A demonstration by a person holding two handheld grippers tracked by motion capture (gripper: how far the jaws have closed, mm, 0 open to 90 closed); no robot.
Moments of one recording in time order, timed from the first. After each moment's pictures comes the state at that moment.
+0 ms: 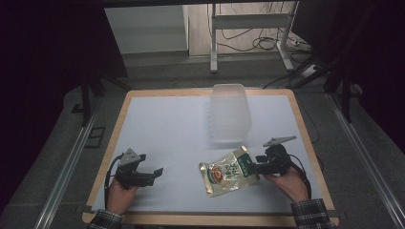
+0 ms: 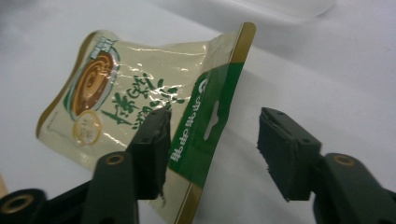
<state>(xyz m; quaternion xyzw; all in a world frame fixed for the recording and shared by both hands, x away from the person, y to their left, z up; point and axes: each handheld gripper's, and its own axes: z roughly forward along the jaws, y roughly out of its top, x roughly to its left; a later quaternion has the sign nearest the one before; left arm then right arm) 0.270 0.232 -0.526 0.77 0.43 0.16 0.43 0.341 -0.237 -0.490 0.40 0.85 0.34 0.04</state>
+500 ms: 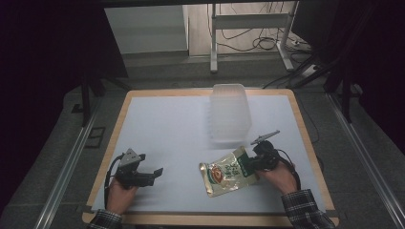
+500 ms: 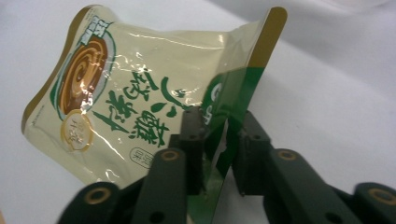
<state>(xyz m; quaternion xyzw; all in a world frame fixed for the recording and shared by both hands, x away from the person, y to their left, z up) 0.271 0.231 -0.526 0.78 0.43 0.17 0.43 0.359 -0.212 -0.500 0.38 0.88 0.29 0.01</state>
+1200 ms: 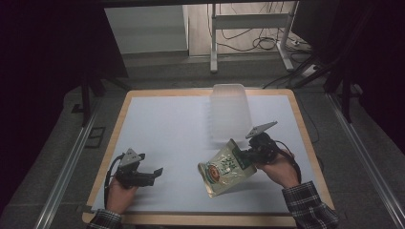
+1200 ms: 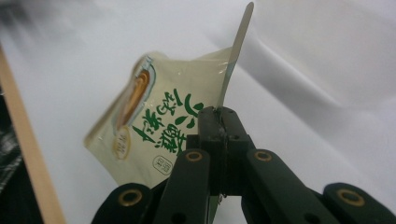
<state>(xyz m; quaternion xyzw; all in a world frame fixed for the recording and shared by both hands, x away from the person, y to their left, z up) 0.271 0.233 -0.526 0.78 0.43 0.18 0.43 0.349 -0.188 -0.439 0.29 0.90 0.32 0.05</state>
